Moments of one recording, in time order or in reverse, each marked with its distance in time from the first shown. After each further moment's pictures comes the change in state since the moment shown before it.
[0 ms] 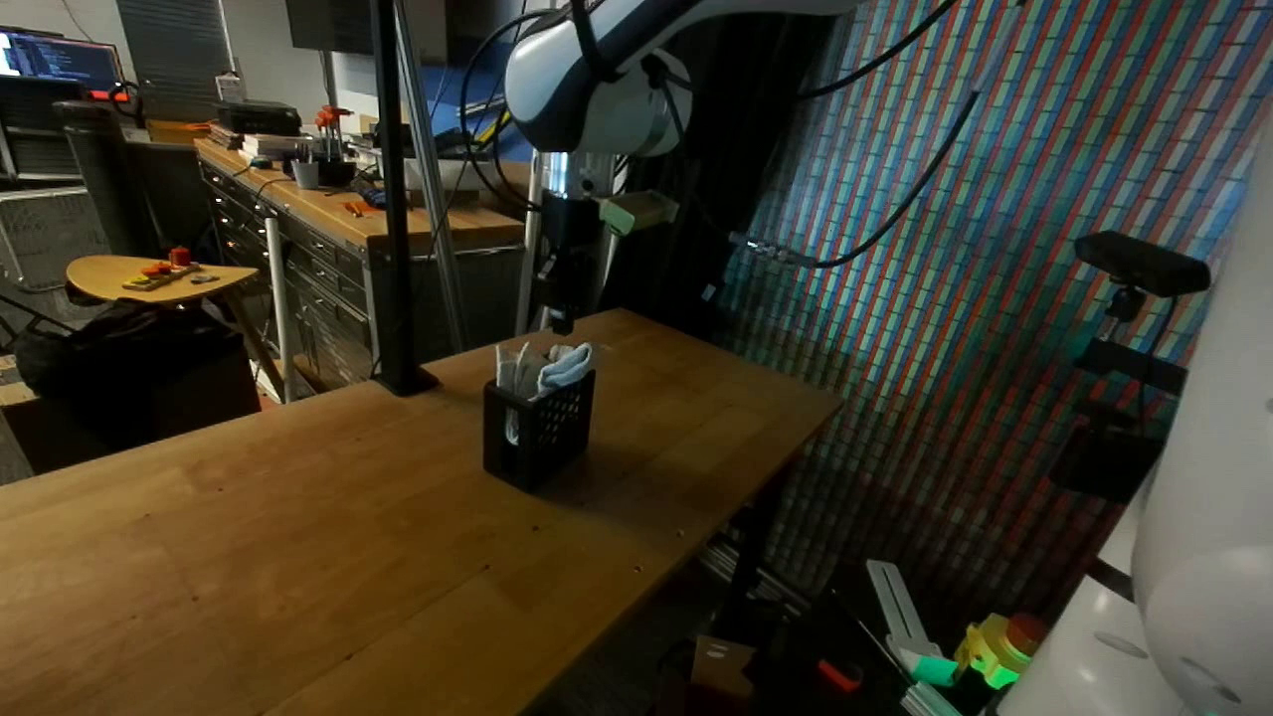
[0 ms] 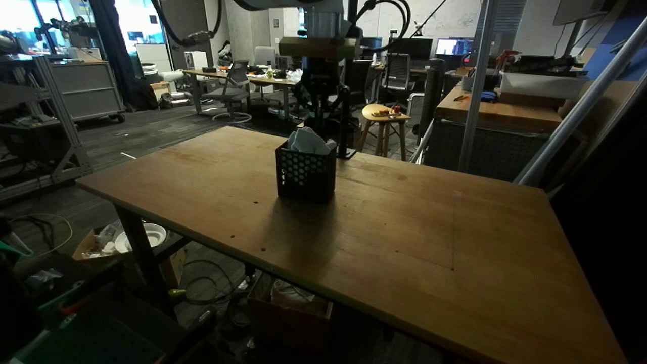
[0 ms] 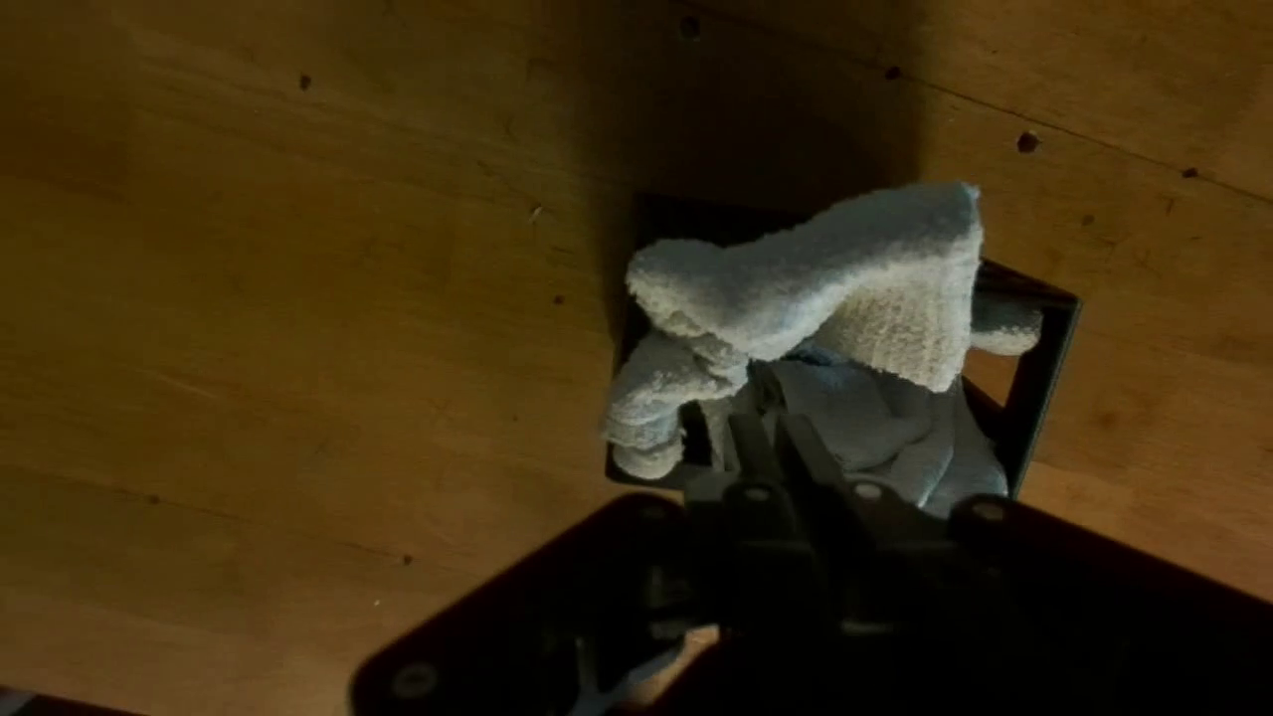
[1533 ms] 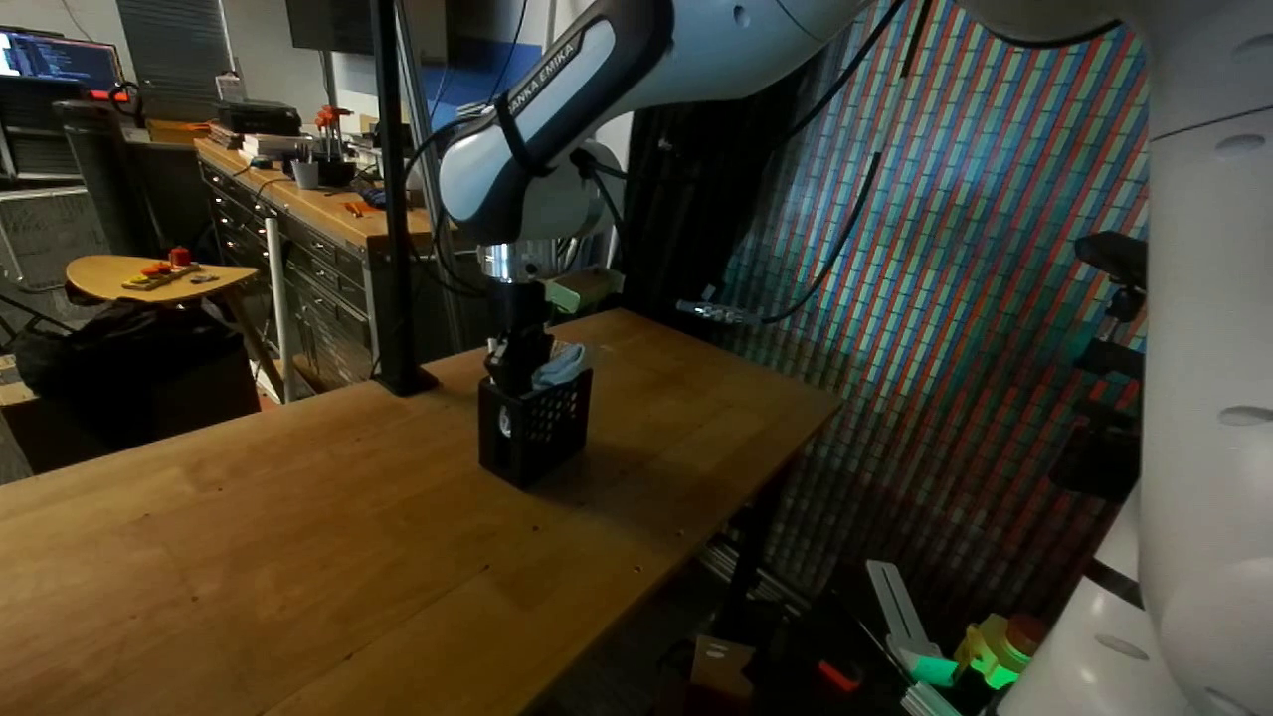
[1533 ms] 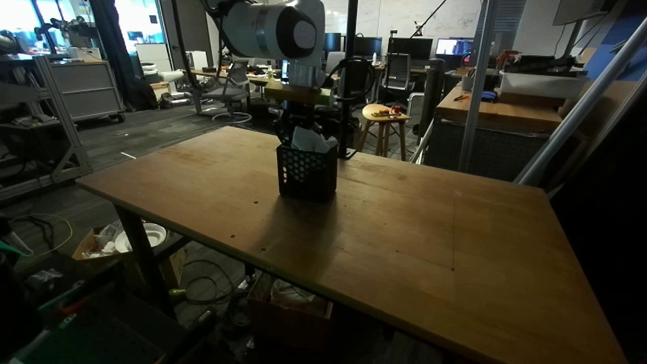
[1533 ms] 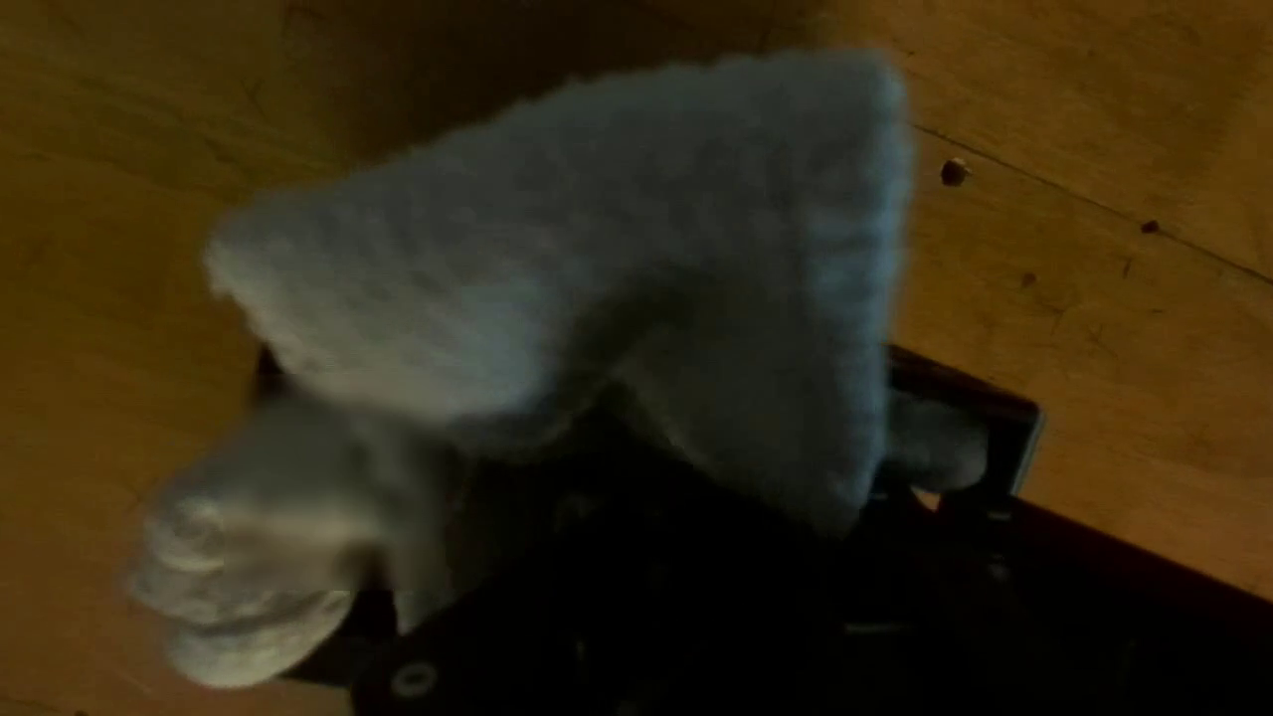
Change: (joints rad) arm 0.046 0.196 0.062 0.042 -0.001 0.012 0.023
